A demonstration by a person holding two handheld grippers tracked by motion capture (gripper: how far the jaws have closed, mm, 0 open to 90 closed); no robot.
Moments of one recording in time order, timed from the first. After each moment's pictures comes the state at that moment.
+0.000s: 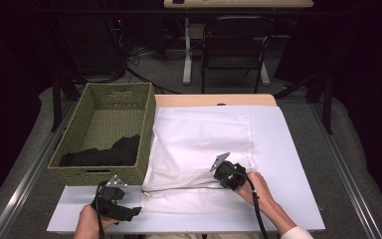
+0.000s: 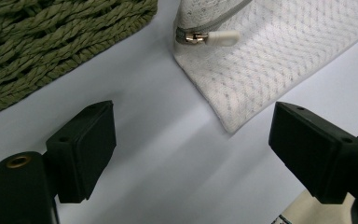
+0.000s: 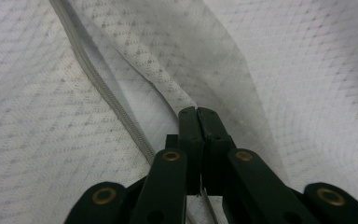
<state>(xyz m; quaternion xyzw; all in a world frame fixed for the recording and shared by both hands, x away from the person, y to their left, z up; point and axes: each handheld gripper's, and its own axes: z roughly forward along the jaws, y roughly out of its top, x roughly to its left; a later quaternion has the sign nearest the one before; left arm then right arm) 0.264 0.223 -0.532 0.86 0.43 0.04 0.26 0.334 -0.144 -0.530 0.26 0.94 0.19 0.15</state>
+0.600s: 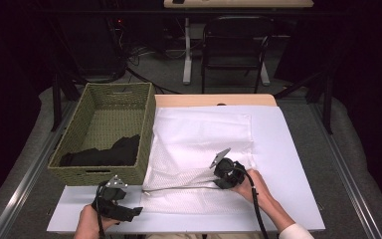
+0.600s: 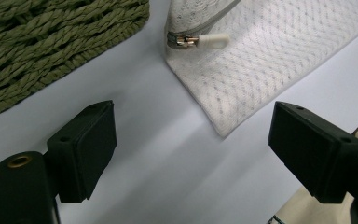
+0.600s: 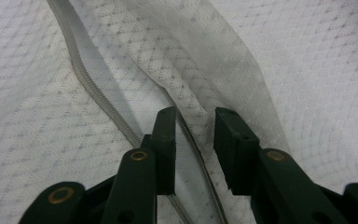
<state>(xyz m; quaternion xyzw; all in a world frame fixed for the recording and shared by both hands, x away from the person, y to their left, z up) 0.263 0.222 -0.531 0.87 0.42 0.04 0.27 0.346 -0.145 -0.533 0.26 0.94 0.21 0.11</state>
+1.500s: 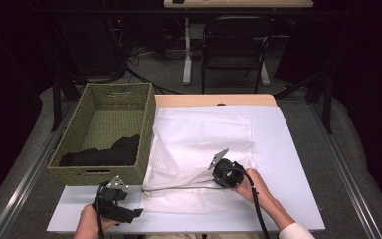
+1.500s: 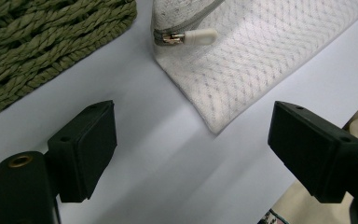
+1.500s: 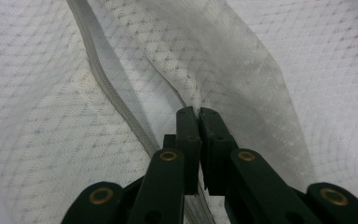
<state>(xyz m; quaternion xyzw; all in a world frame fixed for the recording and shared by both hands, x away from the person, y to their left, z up) 0.263 0.220 -0.529 0.88 0.39 0.03 0.27 0.342 -0.141 -0.530 0.25 0.94 0.20 0.10</state>
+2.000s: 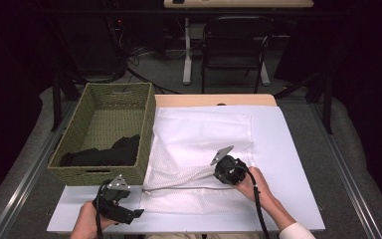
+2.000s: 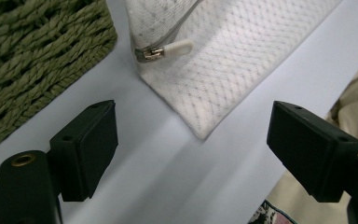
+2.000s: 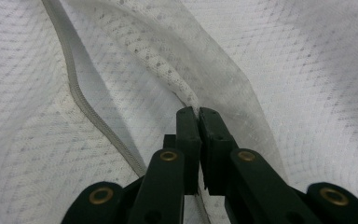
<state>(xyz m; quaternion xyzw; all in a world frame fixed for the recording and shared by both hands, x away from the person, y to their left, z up) 0.263 0.218 -0.518 0.89 0.35 0.03 0.28 0.344 -0.146 -0.518 0.26 0.93 0.23 0.13</state>
